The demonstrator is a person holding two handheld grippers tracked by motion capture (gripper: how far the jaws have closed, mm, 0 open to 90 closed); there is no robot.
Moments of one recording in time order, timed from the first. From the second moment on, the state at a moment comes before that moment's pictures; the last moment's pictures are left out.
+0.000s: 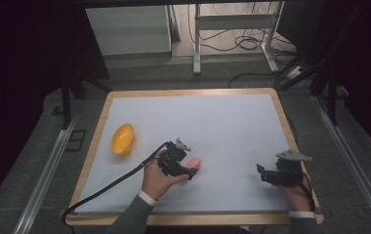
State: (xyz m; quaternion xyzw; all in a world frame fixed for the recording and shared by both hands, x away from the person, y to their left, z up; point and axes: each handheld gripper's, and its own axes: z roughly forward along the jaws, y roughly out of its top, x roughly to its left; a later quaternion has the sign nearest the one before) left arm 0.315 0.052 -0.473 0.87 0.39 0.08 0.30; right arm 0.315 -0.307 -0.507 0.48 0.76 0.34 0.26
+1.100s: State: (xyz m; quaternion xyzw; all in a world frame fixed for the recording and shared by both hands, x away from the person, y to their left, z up) left arm 0.326 0.042 -0.501 0.86 0.41 0.07 0.29; right arm 0.315 -0.310 -0.507 0.49 0.76 0.34 0.26
